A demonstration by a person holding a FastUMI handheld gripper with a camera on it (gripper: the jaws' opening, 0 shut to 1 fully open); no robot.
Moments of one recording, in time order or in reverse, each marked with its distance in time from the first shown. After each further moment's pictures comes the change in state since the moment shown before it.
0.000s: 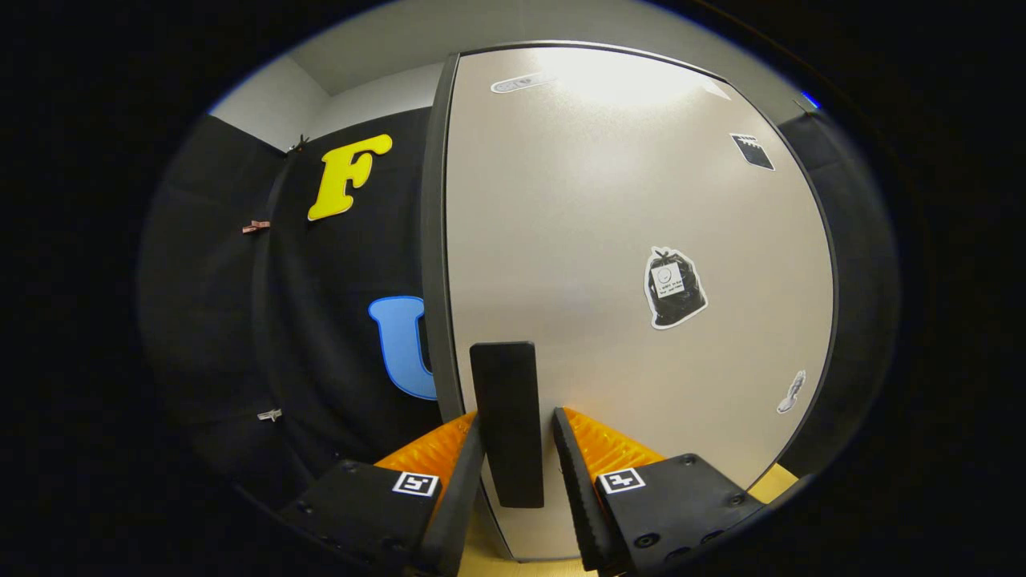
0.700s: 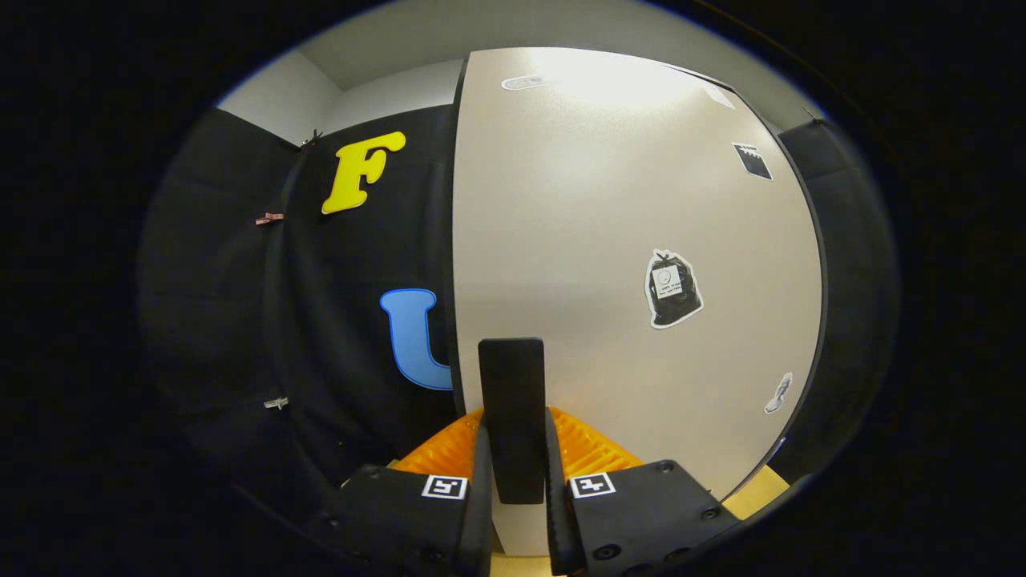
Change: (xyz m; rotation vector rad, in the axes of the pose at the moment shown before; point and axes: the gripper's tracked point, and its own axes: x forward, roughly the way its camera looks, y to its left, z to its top) arm -0.028 0.002 0.004 -0.007 0.018 0.040
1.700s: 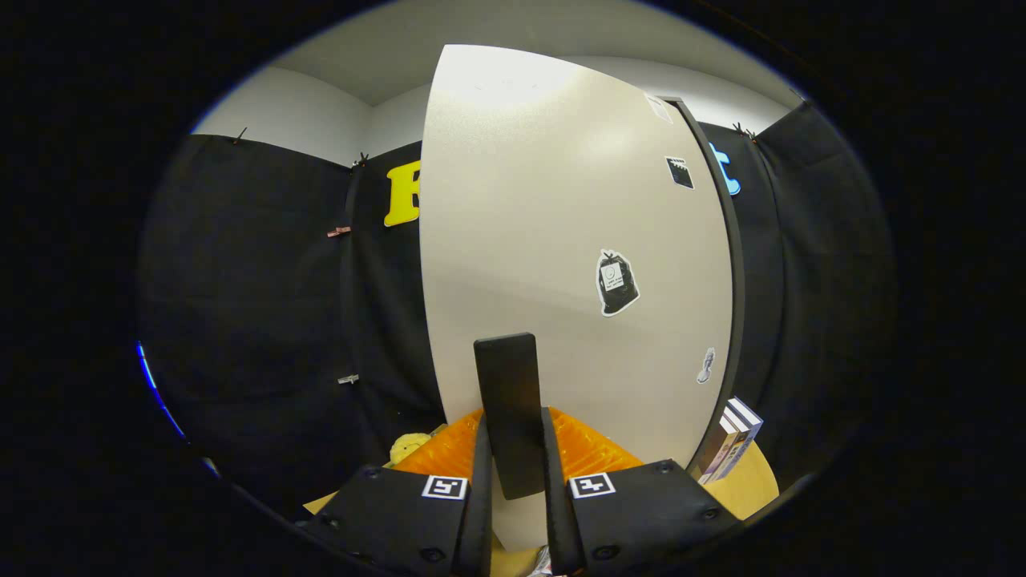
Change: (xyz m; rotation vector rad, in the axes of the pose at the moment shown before) arm -0.161 -0.067 0.010 0.029 0.051 0.225
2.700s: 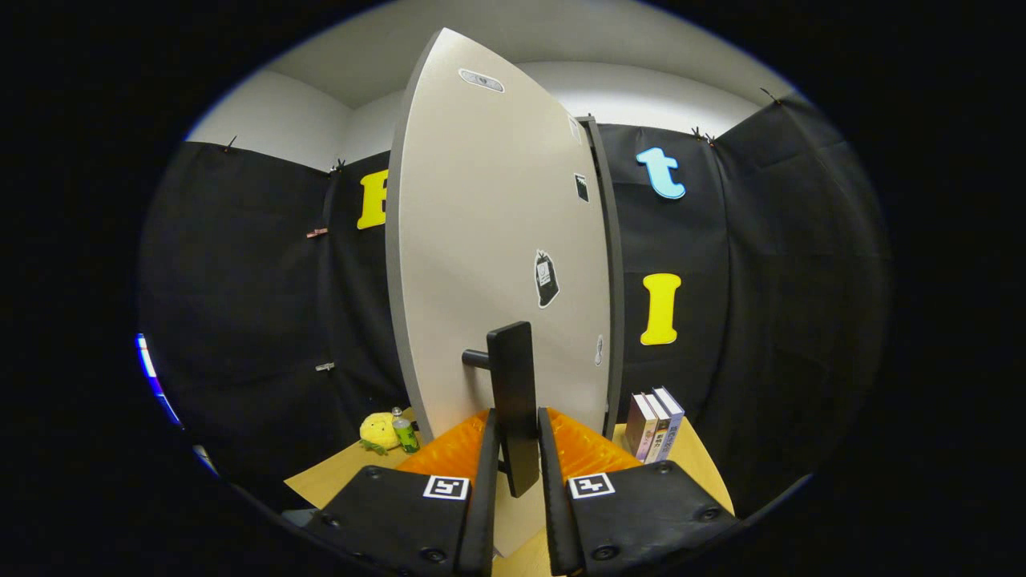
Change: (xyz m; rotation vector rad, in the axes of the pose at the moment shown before) arm -0.092 -0.108 0.005 -0.010 0.004 -0.121
